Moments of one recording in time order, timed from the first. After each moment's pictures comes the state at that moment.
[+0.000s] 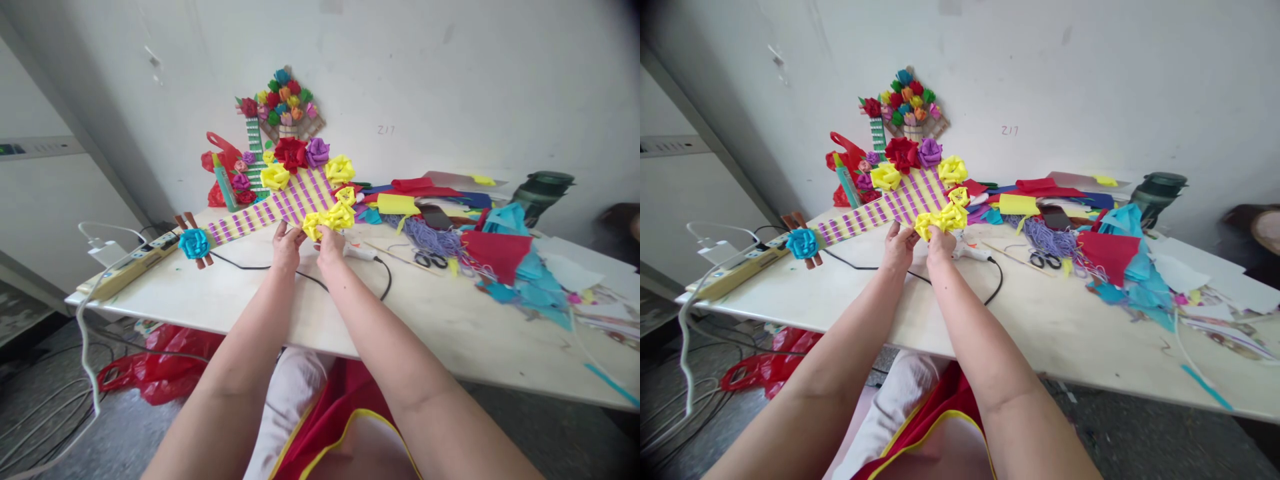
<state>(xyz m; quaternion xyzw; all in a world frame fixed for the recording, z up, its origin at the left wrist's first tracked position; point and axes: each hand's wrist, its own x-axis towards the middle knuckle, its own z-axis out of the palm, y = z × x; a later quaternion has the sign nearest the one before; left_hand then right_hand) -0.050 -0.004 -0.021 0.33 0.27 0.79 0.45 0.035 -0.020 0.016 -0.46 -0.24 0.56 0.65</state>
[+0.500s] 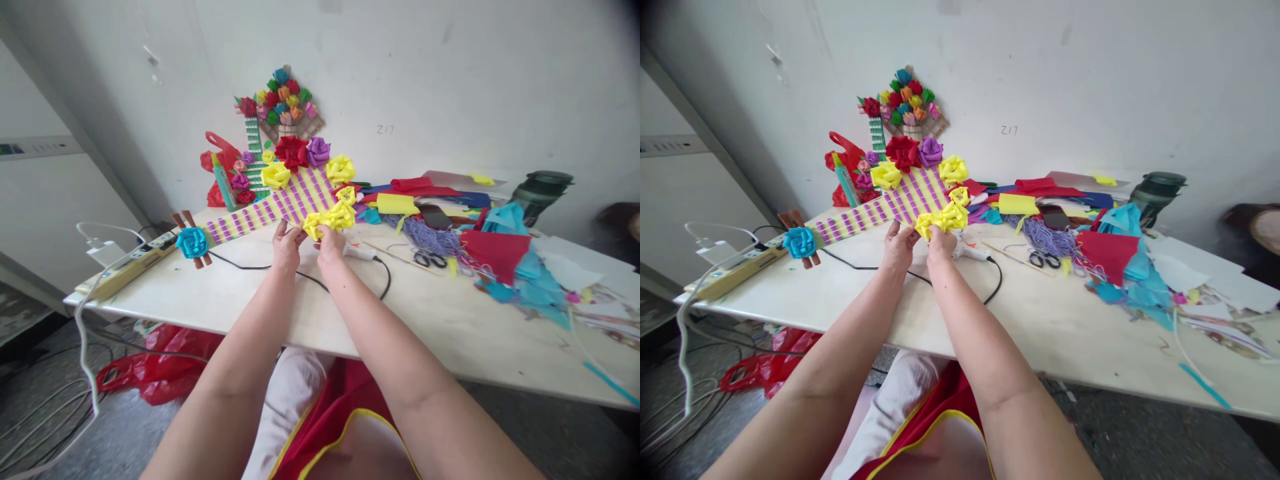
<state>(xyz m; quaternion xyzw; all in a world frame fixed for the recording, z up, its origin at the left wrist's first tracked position) -0.045 -0.009 -0.014 0.29 0.29 0.79 0.46 0.036 -0.019 0.017 -0.46 -0.24 0.56 0.65</state>
